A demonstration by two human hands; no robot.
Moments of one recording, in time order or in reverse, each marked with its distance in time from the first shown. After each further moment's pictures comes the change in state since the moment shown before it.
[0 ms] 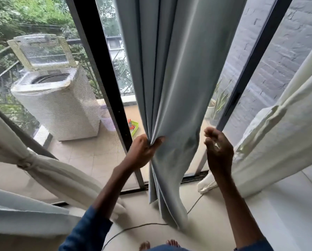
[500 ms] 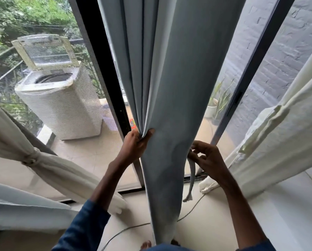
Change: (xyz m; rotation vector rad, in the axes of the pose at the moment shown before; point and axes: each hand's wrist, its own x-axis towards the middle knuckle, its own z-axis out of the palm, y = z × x) left_hand 0.012 -0.035 -0.016 0.016 0.120 -0.070; right_hand -0.012 0.000 0.003 0.117 -0.531 0.100
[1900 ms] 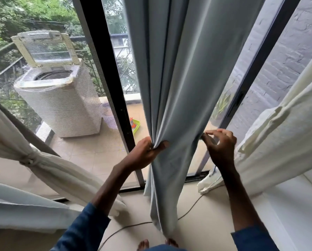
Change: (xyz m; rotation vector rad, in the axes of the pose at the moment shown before) left_hand -0.015 0.014 0.016 -0.051 -0.335 0.041; right_hand 0.030 -0.001 -0.024 -0.557 0.478 0.045
